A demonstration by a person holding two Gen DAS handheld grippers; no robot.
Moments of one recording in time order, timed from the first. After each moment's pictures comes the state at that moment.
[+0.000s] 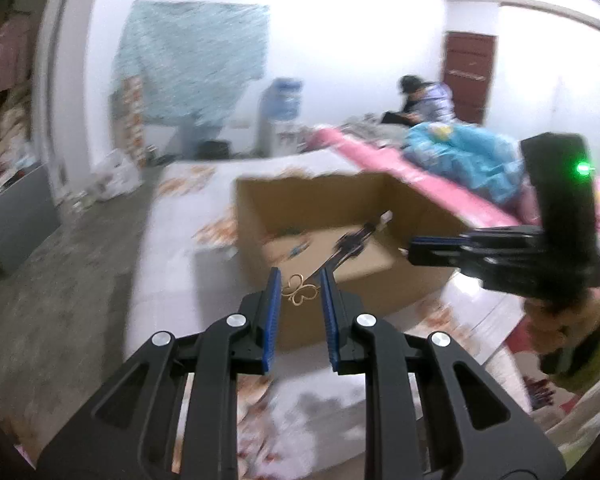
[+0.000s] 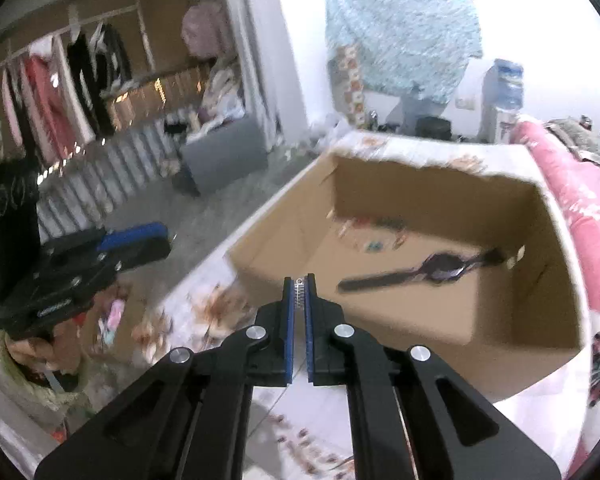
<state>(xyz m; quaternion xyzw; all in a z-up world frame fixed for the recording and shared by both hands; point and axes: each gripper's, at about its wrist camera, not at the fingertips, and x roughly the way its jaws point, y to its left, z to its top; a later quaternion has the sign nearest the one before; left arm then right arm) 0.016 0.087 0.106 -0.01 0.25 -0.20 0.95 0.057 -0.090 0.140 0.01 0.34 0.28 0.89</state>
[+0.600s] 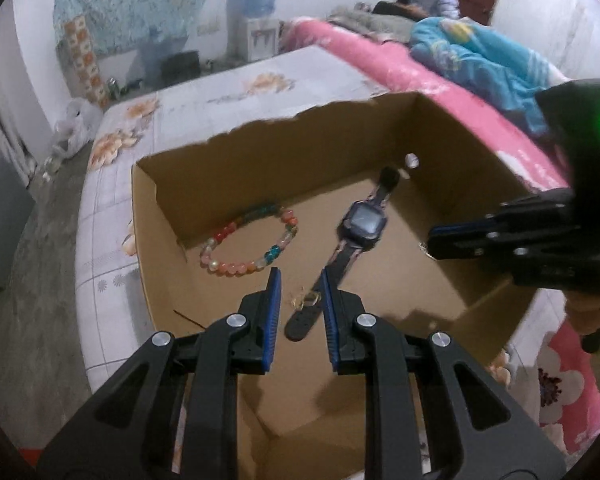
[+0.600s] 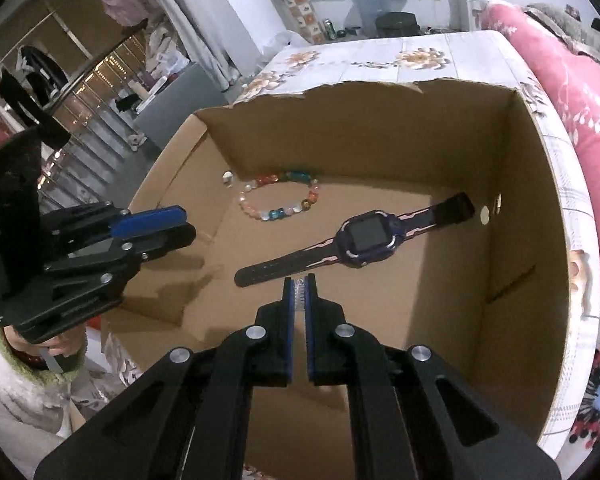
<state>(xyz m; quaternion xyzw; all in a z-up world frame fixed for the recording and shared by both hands) 0.200 0.008 0.062 0.07 0.46 -0.20 0.86 0.192 -0.149 0.079 0.07 0.52 0.24 0.81</state>
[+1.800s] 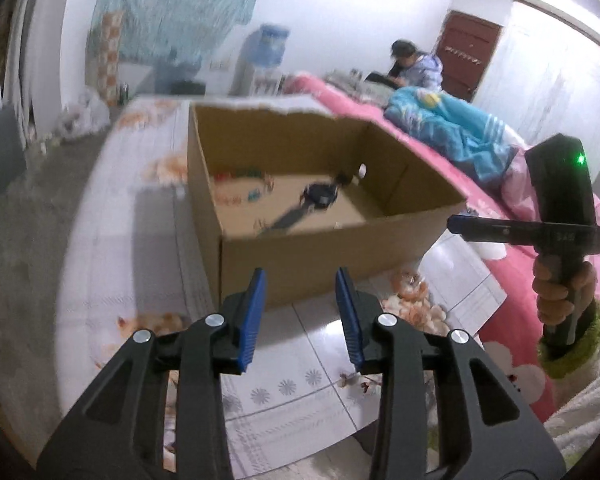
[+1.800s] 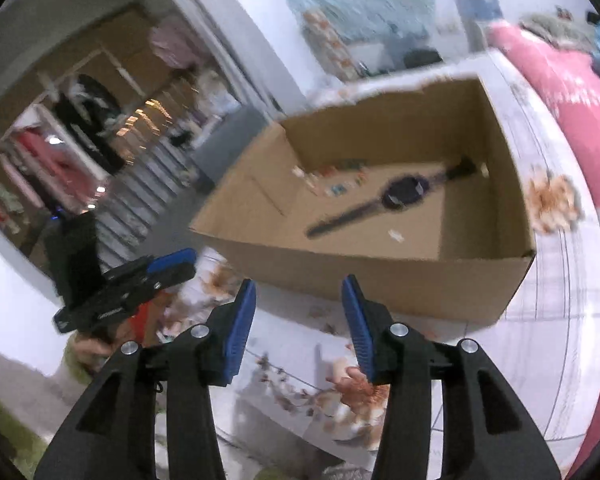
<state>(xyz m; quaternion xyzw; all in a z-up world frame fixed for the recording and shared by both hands) 0.057 0.066 0.051 -0.07 0.37 -0.23 0.90 0.074 -0.182 0.096 0.14 0.45 0.30 0.83</state>
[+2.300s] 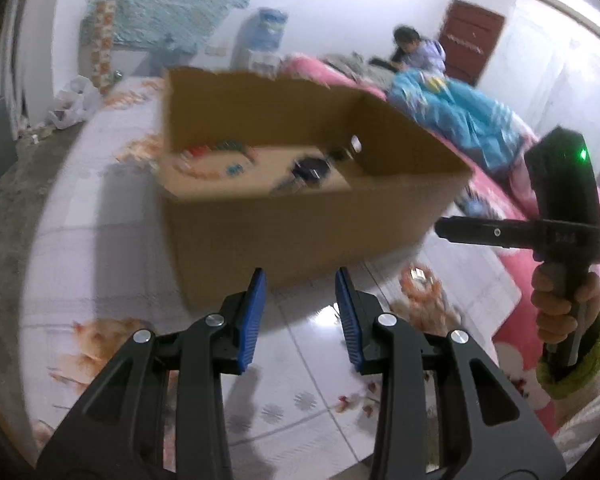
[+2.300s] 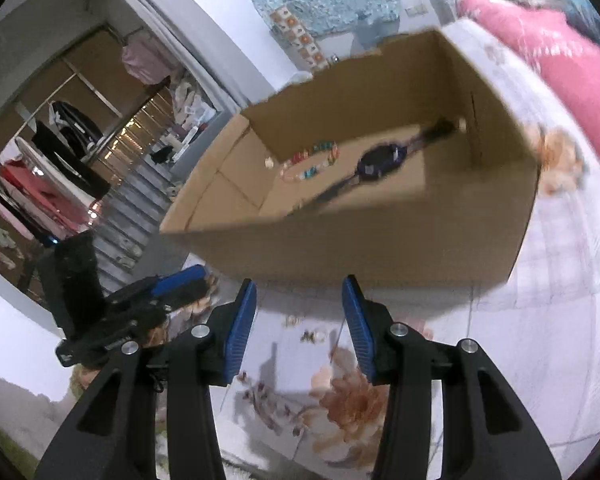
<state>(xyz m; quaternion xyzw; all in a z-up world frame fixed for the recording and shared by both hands) 0.077 0.028 0.015 -0.05 0.39 -0.24 0.89 0.067 -0.187 0.052 0.19 0.45 0.28 0.82</state>
